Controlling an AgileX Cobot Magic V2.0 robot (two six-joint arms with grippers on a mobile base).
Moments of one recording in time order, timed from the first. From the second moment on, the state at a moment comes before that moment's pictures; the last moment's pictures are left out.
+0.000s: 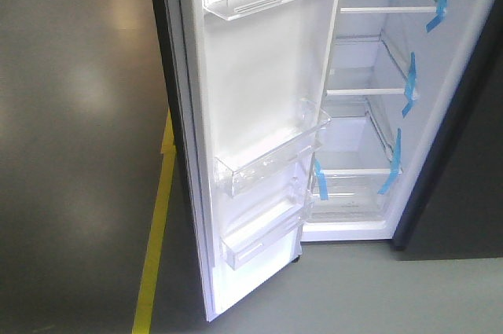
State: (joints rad) left arm 0.01 -0.01 0.03 -0.02 0.35 -0.26; right arm -0.01 0.48 -0.82 0.18 0.79 -0.21
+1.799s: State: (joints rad) left arm 0.01 -0.01 0.03 -0.02 0.35 -0.26; right arm -0.01 0.48 -0.82 0.18 0.79 -0.21
